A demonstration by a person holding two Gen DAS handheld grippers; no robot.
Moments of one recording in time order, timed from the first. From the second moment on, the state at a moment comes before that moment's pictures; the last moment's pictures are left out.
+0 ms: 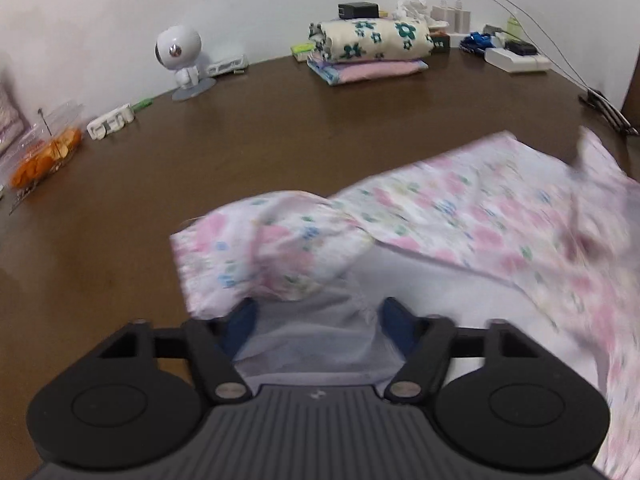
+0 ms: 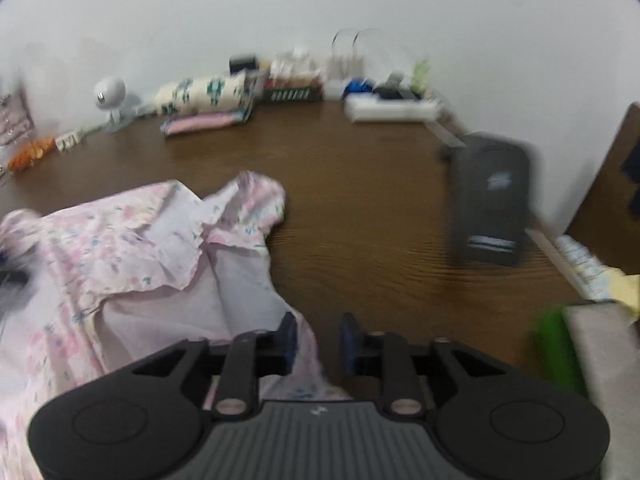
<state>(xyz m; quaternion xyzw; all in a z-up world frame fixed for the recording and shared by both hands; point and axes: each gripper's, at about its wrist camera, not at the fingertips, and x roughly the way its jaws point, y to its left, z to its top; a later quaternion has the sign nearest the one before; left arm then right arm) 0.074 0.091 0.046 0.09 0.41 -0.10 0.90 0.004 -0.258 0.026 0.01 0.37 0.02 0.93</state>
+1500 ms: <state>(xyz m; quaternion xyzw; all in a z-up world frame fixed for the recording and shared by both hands) -0.084 0.064 0.030 -0.05 0.43 -0.20 0.88 0.010 -0.224 0.035 0.00 0.31 0.23 0.92</state>
